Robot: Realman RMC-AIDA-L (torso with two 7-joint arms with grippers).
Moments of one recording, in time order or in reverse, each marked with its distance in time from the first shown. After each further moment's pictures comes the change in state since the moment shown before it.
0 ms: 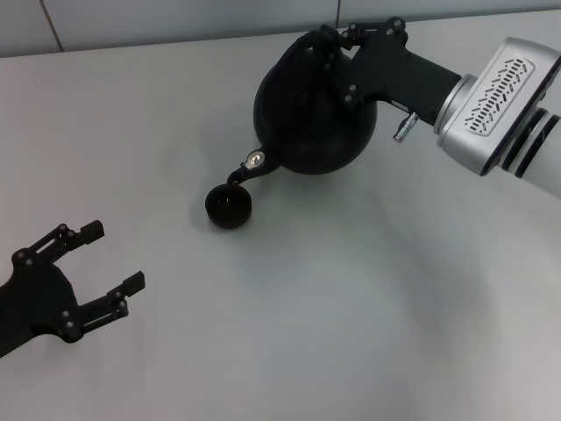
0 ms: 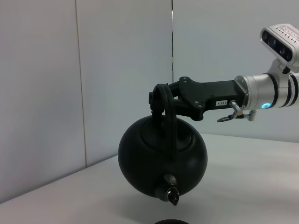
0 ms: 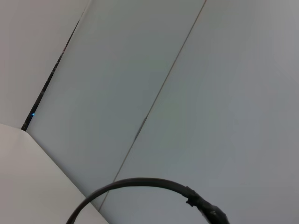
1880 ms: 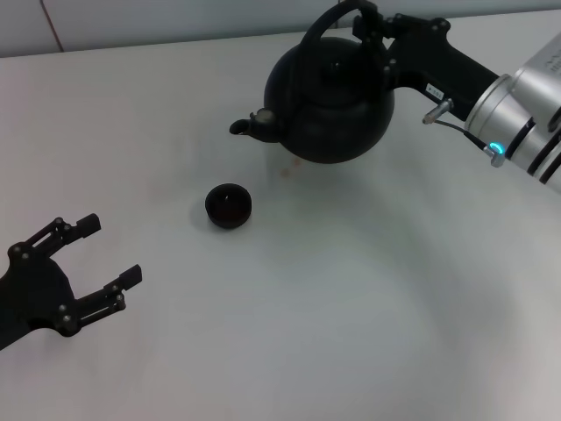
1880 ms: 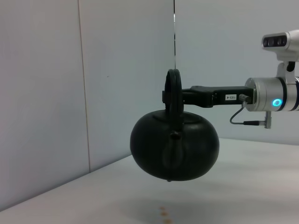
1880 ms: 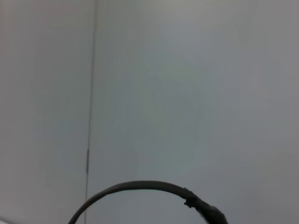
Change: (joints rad) left arm -0.004 0.002 0.000 0.002 -0.013 0.003 0.000; right arm -0.046 -0.002 0.116 0.004 0.012 -0.035 0.387
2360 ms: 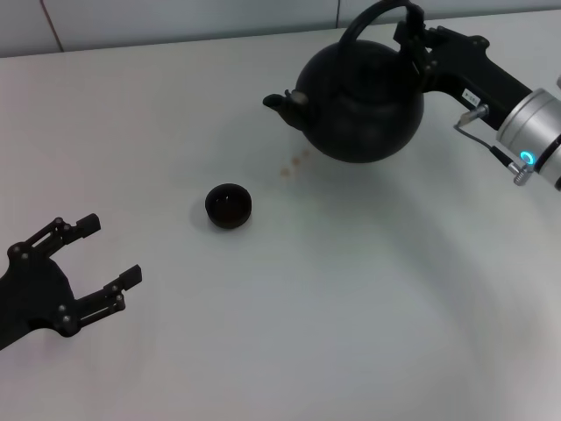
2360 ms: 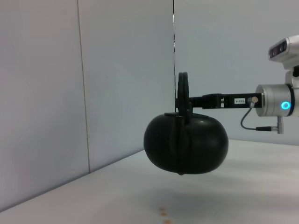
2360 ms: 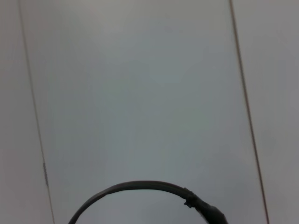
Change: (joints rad) left arm 0.000 0.001 0.000 0.000 0.000 0.003 0.001; right arm -0.061 -0.005 0.068 -0.007 0.000 0.009 0.163
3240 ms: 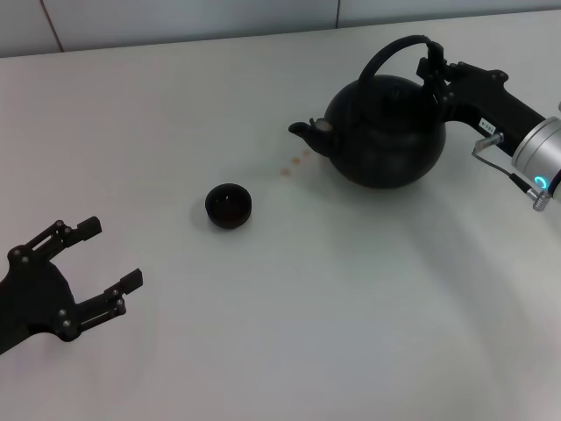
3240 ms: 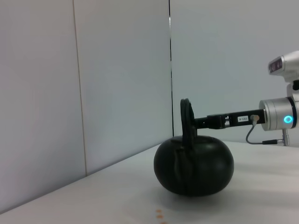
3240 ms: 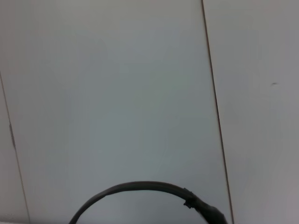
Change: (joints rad) left arm 0.006 0.000 0.001 -0.003 0.000 0.014 0.013; right arm -0.049 0.002 -0.009 -0.011 -0.007 0.091 -0.021
